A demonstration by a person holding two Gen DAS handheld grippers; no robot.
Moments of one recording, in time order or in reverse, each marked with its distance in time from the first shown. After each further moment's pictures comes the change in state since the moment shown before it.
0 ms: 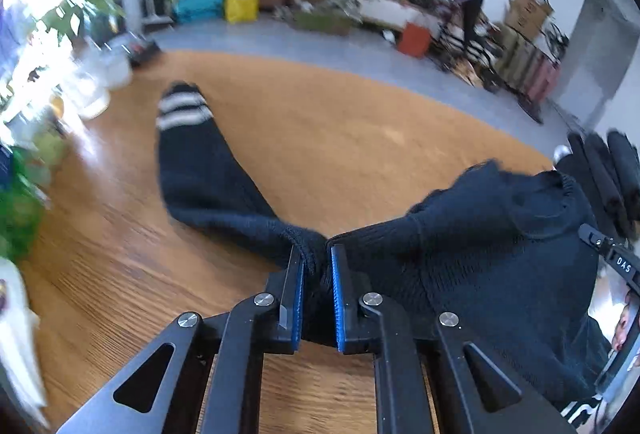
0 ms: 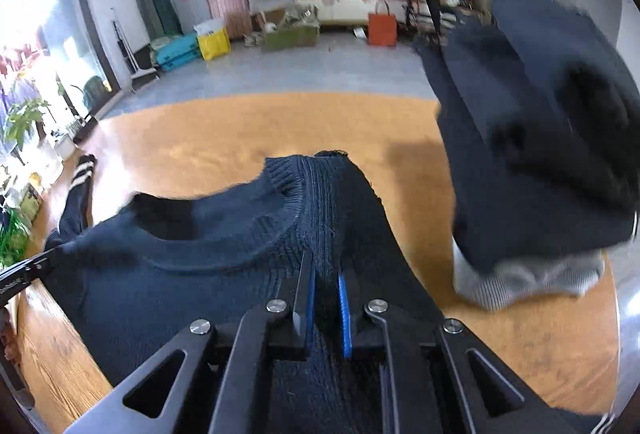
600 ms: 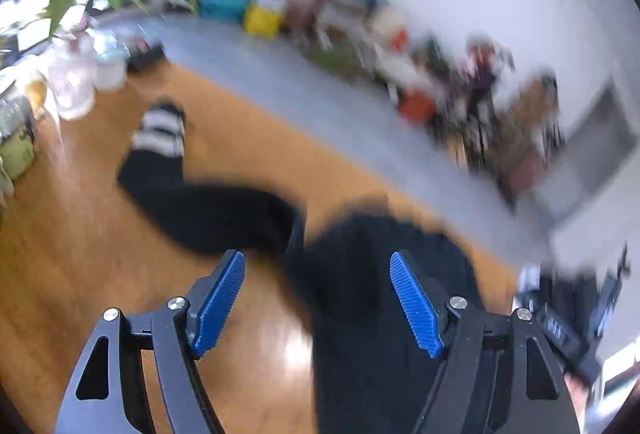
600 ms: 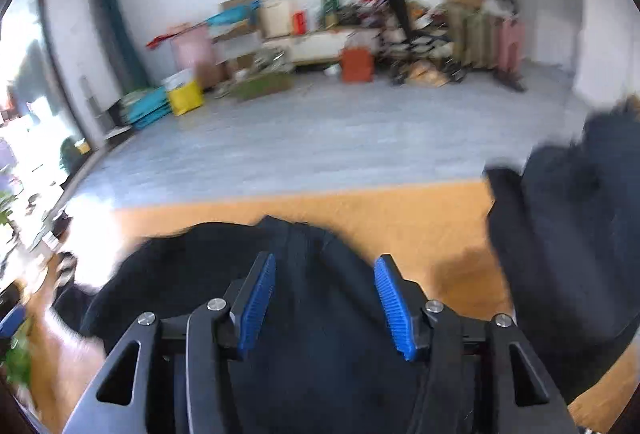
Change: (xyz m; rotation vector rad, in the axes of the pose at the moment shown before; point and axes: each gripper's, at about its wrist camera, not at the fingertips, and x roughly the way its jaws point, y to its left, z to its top) left arm 0.028 0.021 0.067 -0.198 -0.014 -0.189; right arm 0.049 0.040 0.093 0.131 -0.076 -0.022
